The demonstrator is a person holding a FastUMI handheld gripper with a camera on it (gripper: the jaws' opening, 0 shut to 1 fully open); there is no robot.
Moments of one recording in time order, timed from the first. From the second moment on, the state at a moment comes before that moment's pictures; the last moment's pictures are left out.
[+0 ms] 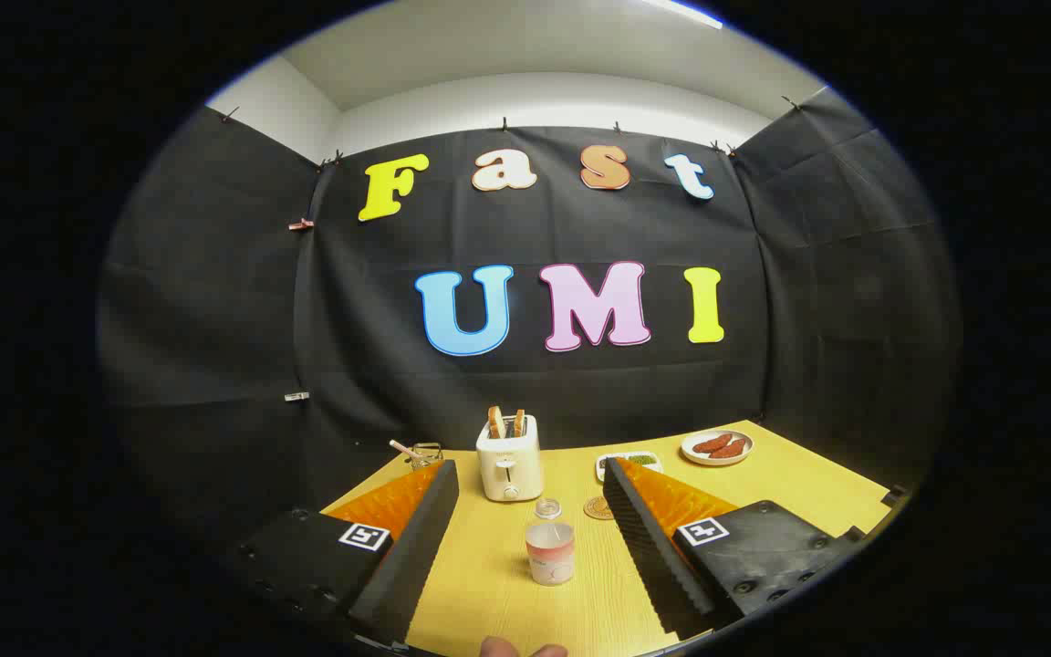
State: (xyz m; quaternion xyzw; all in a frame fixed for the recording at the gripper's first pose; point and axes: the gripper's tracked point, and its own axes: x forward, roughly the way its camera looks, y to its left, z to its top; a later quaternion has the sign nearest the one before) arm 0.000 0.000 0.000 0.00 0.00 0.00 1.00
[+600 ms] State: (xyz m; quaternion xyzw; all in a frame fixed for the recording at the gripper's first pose) arm 0.017 0.000 -0.009 -0.01 0.01 -0.01 1.00
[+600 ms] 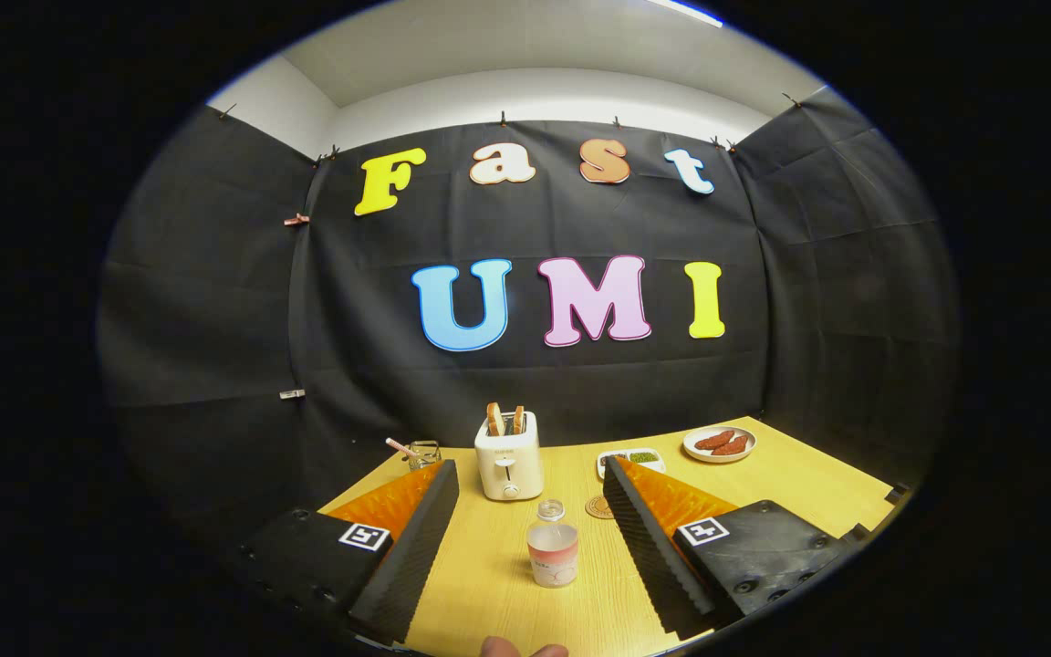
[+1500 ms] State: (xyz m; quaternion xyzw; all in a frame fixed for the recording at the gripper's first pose) arm 0.027 -0.012 -0.006 -0.01 -0.02 -0.03 1.00
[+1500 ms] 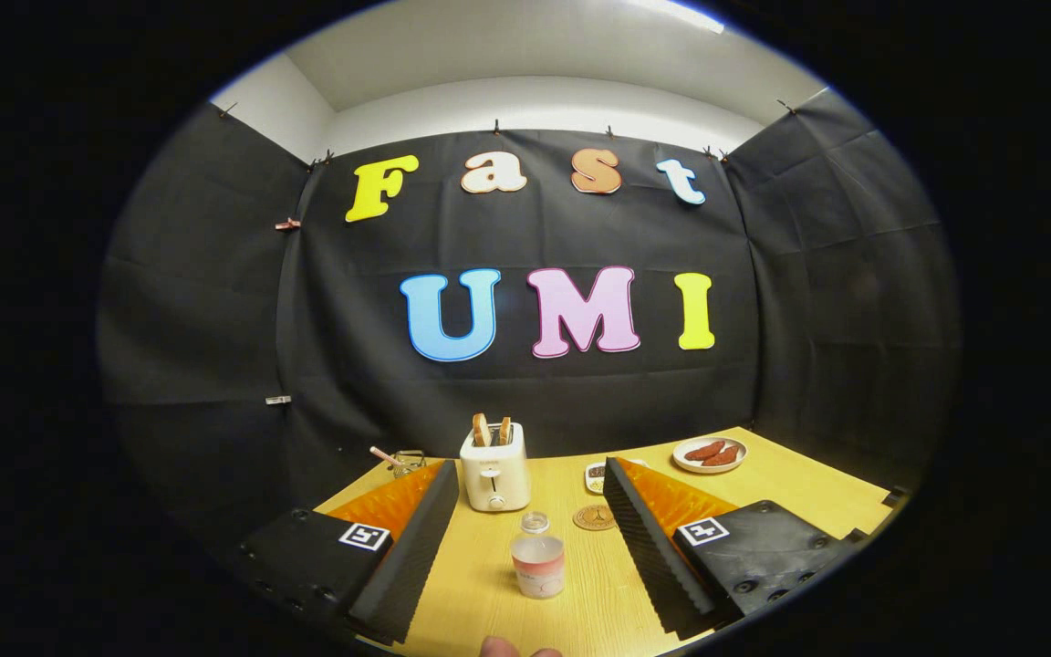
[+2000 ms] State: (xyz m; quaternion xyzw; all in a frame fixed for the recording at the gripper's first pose) arm 0.066 -0.021 -0.092 -0.02 -0.01 -0.05 1.00
